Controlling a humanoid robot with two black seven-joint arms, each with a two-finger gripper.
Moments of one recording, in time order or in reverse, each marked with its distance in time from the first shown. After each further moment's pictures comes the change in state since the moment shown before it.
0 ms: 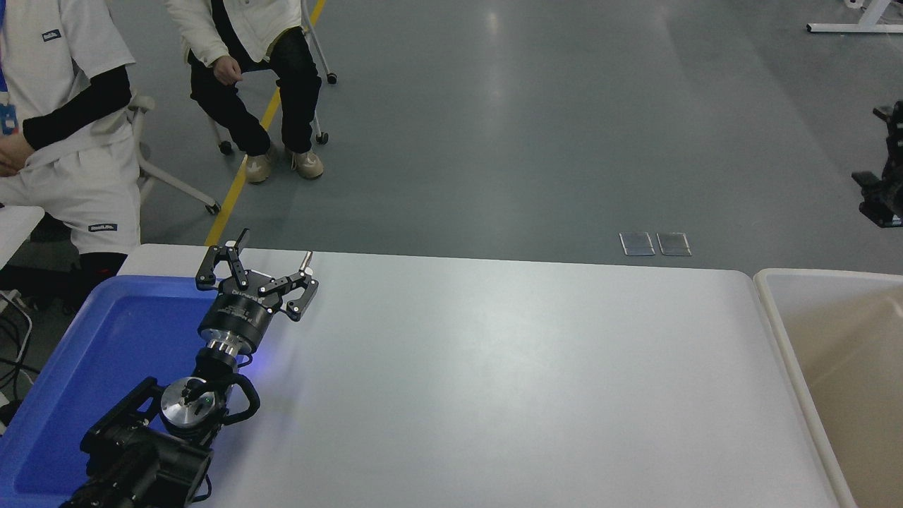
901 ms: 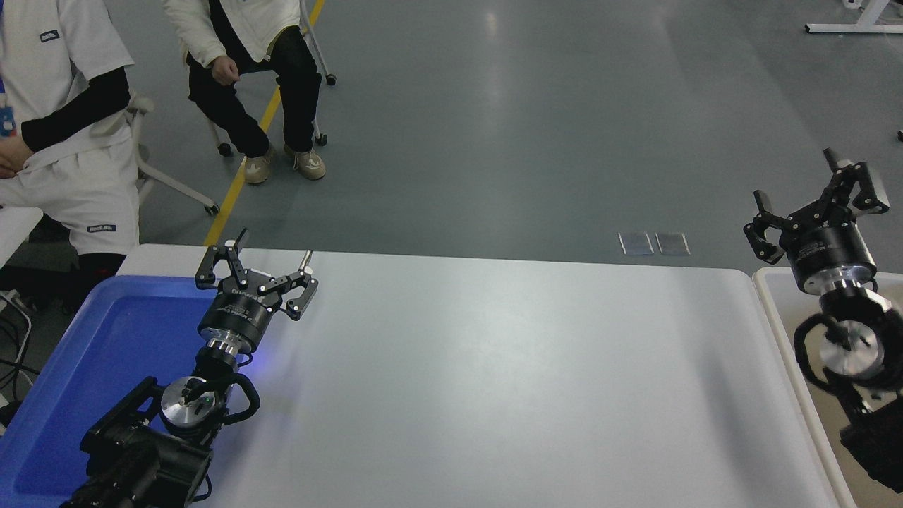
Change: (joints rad) left arm 0.000 0.000 0.000 0.000 0.000 0.000 0.000; right arm -0.528 0.362 0.591 0.141 -0.040 0.262 0.284
